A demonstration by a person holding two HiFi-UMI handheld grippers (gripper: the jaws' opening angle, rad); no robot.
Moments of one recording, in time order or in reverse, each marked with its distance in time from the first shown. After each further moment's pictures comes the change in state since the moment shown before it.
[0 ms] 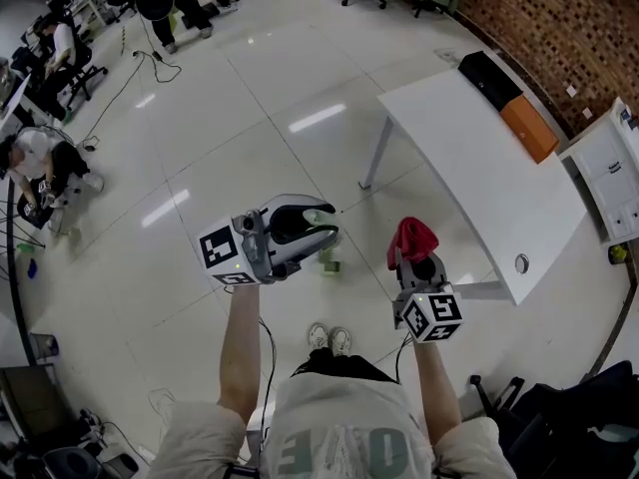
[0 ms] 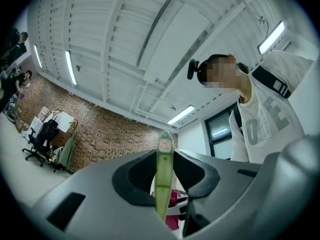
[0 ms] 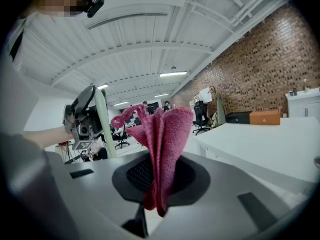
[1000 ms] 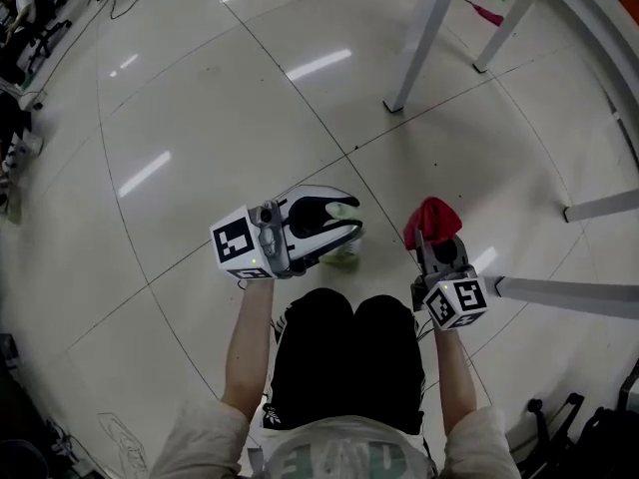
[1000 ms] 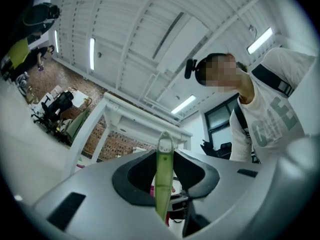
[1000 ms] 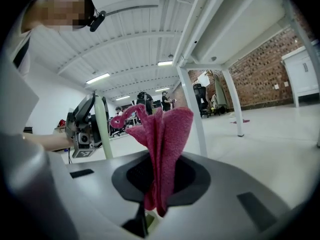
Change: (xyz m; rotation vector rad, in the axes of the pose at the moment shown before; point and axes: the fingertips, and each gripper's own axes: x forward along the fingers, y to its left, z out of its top) left arm -0.217 0.102 -0.598 -0.087 -0.034 -0.007; right arm 0.187 -0.175 -0.570 0.000 -0.016 0.046
